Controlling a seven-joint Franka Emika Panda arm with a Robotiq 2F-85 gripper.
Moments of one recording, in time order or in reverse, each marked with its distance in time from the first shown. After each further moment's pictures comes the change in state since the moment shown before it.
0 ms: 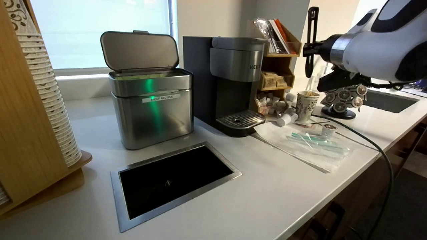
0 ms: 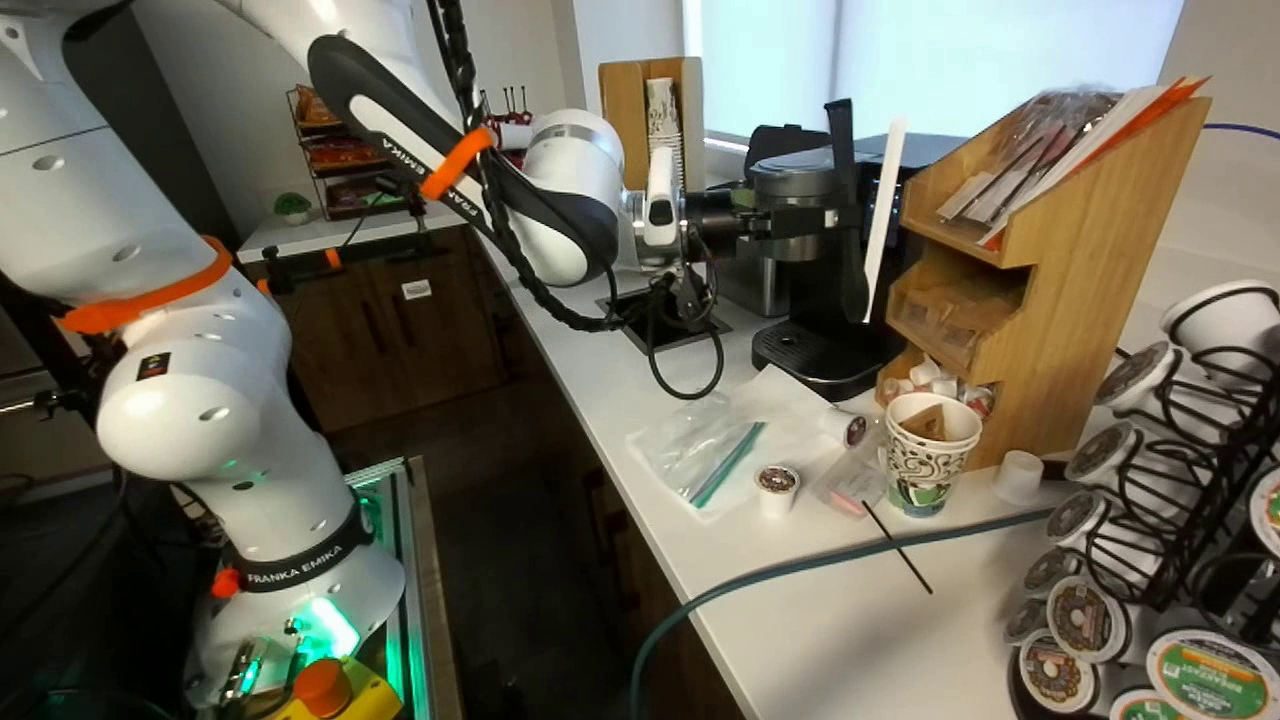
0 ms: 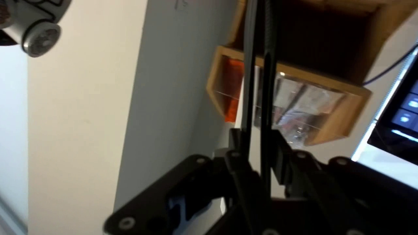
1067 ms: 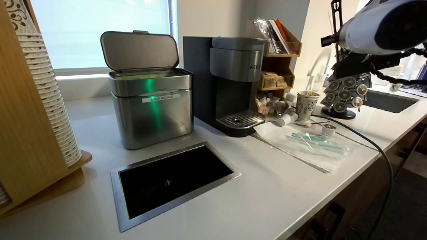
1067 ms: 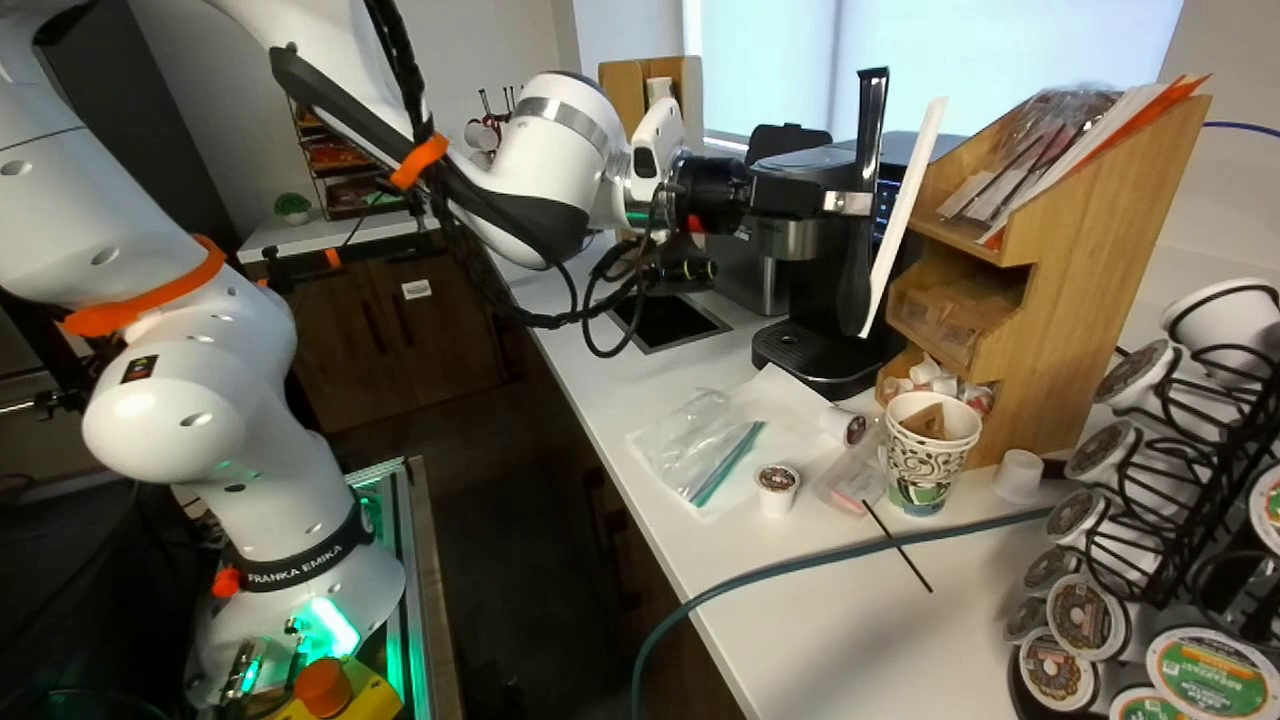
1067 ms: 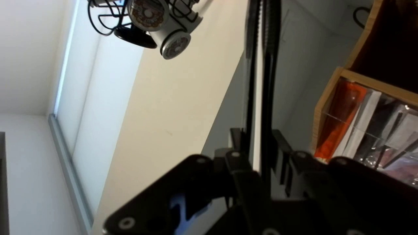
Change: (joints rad) arm -0.088 -0.072 0.073 0.010 0.426 -0.100 -0.393
